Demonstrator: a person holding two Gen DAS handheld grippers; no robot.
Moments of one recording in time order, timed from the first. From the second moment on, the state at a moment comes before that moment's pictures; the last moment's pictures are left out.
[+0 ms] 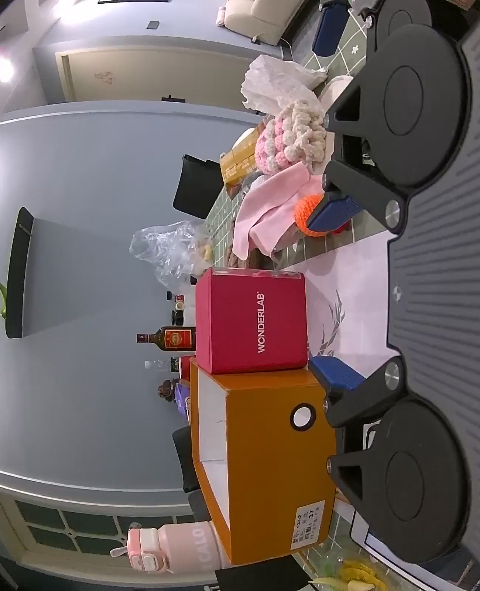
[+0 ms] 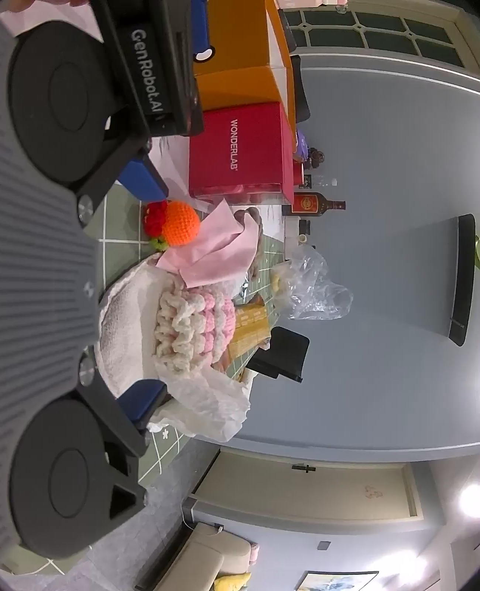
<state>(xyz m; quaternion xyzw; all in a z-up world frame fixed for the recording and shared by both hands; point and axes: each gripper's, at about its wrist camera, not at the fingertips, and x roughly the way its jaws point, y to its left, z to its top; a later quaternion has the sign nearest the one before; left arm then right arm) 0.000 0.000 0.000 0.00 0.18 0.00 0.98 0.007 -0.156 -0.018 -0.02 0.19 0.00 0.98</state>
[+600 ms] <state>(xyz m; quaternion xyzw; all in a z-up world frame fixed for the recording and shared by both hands) 0.000 0.001 -0.001 0.00 0.17 0.00 0.98 0.006 -0.154 -0.020 -0.01 0.19 0.00 0.98</state>
